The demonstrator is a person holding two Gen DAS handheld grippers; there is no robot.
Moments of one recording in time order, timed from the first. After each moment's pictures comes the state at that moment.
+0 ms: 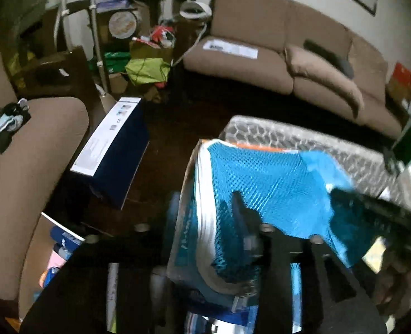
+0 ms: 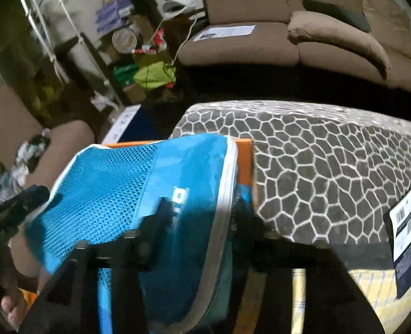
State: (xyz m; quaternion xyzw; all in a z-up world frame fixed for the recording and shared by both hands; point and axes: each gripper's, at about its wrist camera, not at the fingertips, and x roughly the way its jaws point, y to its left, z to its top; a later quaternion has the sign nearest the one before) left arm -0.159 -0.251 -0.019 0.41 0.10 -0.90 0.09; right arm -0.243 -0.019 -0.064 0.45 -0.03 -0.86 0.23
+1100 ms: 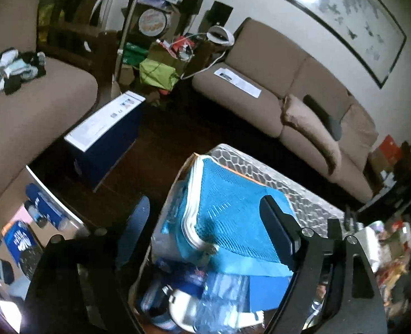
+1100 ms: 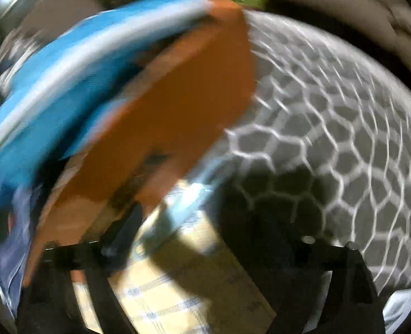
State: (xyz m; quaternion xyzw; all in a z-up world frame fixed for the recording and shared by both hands) left arm -0.103 -0.280 0.012 0.34 0.25 -0.90 0.10; right arm -0.302 0.035 -0.176 0.54 0.13 -0.70 0.45
